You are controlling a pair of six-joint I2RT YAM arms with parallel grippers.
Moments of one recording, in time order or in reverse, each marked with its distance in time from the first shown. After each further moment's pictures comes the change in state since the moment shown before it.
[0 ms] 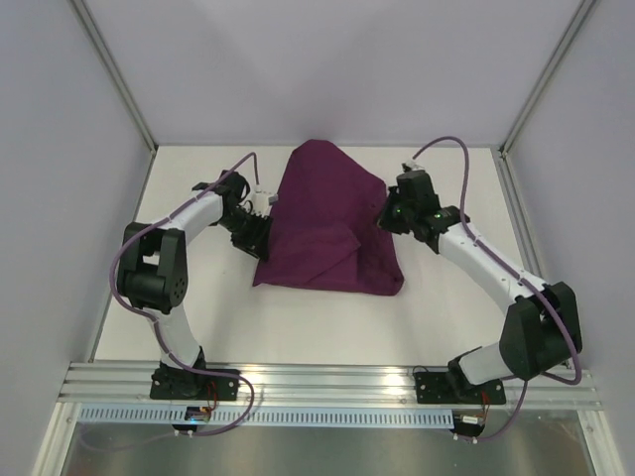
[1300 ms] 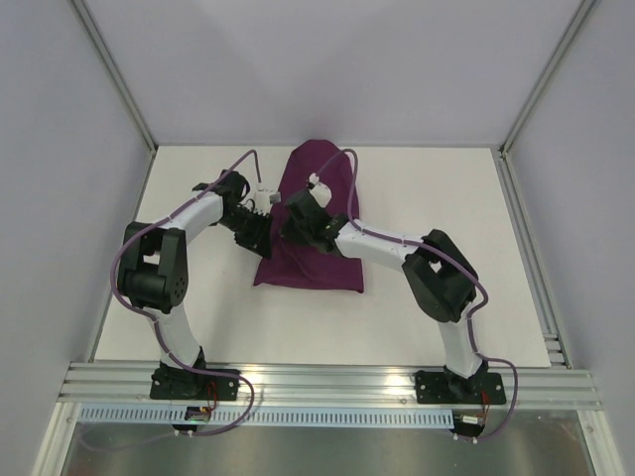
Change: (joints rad) left arm -0.002 0.005 -0.010 0.045 0.092 0.015; right arm 0.489 0.605 0.409 0.255 0.199 0.402
